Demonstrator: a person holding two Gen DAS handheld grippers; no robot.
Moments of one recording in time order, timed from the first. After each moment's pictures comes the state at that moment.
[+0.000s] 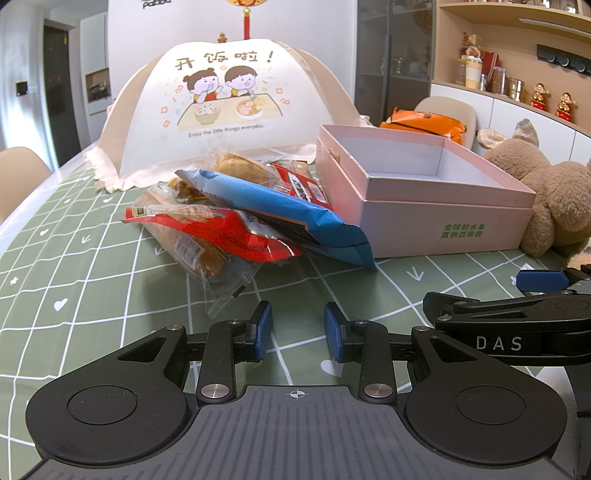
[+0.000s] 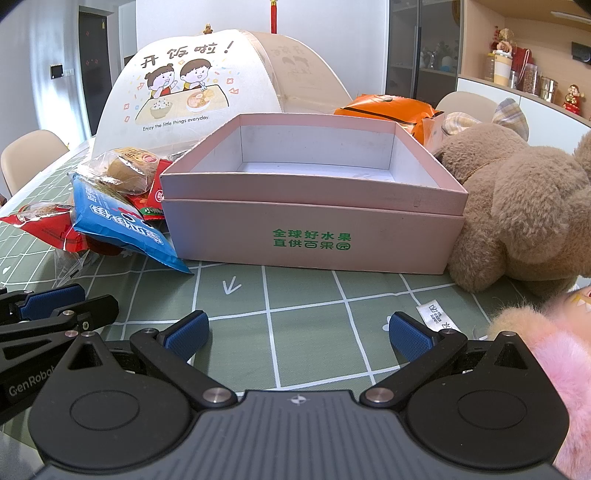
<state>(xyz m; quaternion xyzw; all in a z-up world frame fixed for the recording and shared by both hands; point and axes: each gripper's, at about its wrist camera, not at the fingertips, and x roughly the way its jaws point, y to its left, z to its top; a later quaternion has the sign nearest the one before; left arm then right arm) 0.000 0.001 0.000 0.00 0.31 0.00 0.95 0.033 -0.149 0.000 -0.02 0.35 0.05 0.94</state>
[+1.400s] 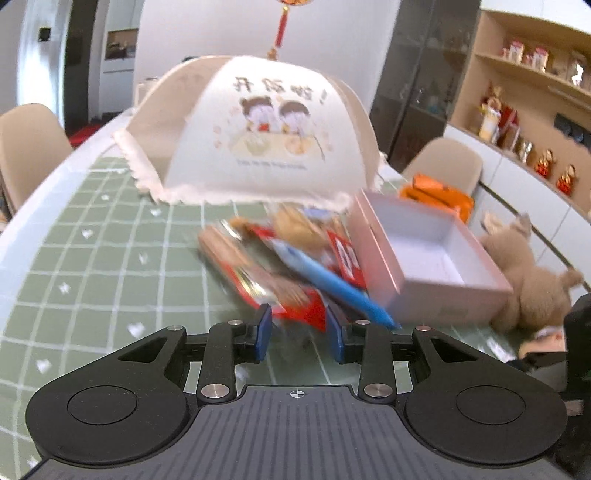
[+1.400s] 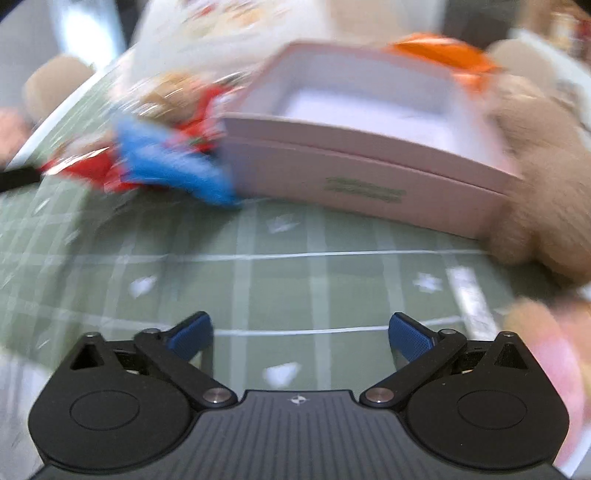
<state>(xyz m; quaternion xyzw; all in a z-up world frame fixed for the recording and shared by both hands) -0.015 0.090 0.090 -0.10 0.32 -0.01 0.94 0.051 -0.102 0.057 -0.07 0.51 0.15 0.84</state>
